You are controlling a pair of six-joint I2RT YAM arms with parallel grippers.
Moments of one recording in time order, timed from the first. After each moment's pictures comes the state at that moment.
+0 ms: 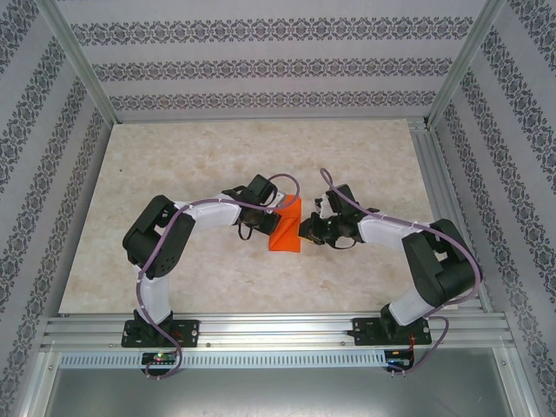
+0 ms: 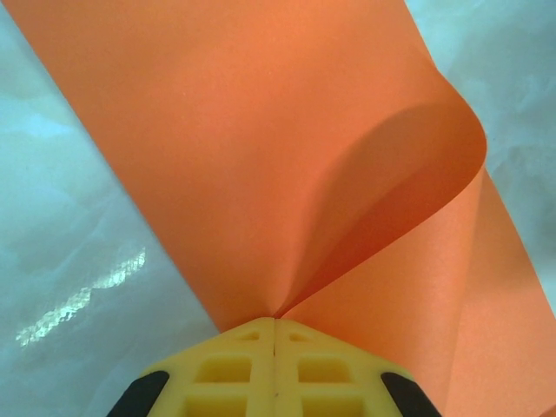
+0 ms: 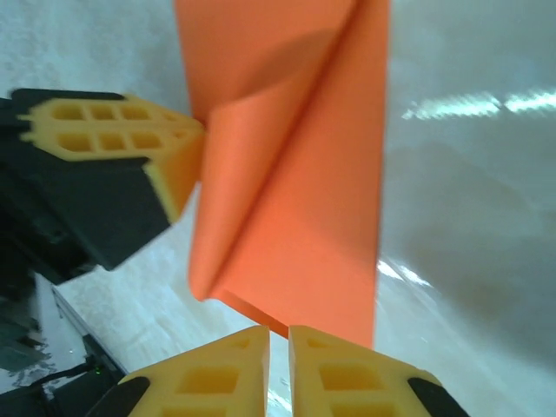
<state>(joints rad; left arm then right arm) -0.65 1.92 1.17 -0.35 0.20 -0.18 0.45 1.57 0.71 -0.13 -0.59 0.75</state>
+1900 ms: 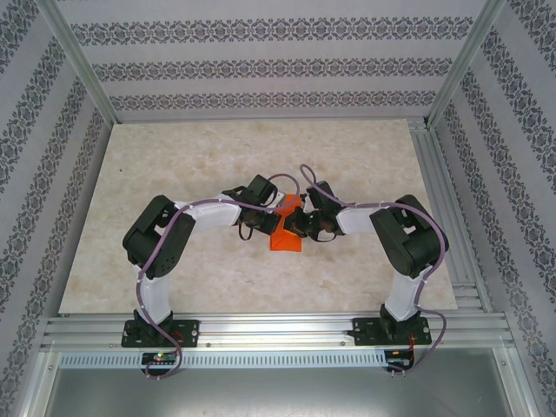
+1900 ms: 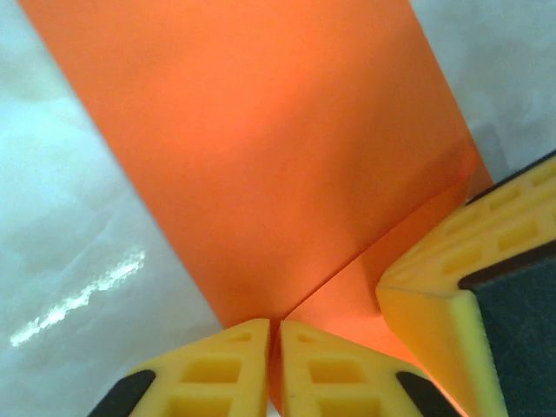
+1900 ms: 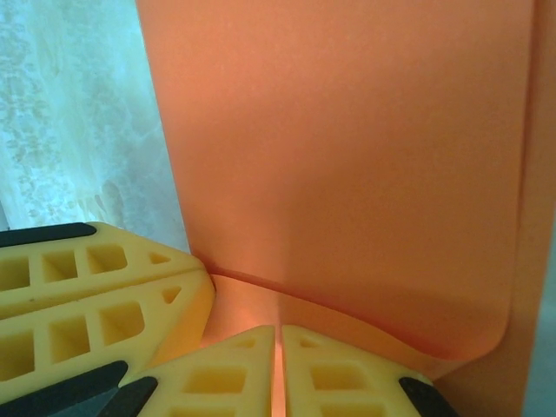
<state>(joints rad) -0.65 1.92 1.17 -0.34 0.18 -0.21 0.51 1.84 0.85 0.04 -0.52 0.84</state>
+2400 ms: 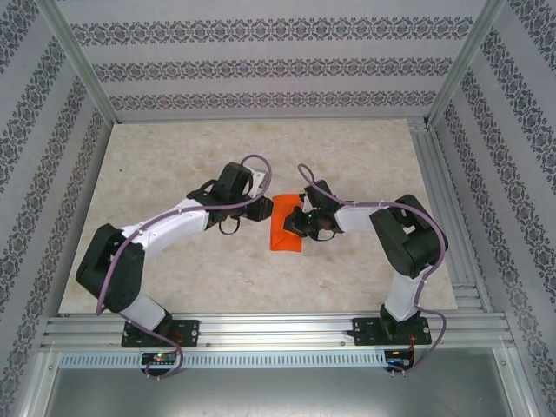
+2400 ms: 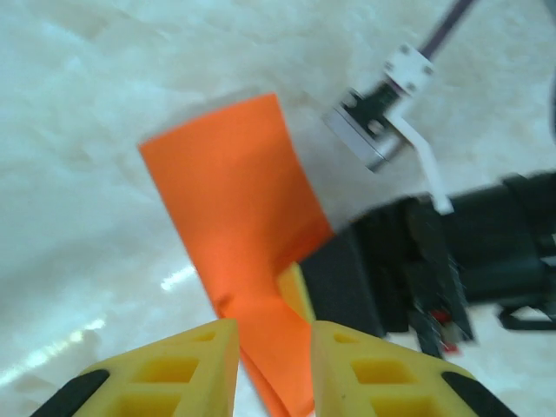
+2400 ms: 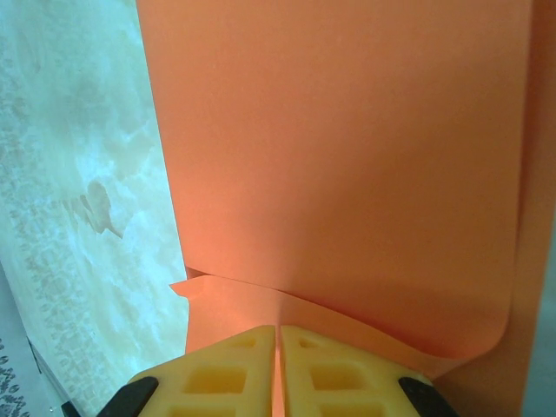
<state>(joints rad) -0.60 1.55 1.01 -0.27 0.29 -0.36 0.52 1.84 0.87 -0.02 -0.50 0.82</state>
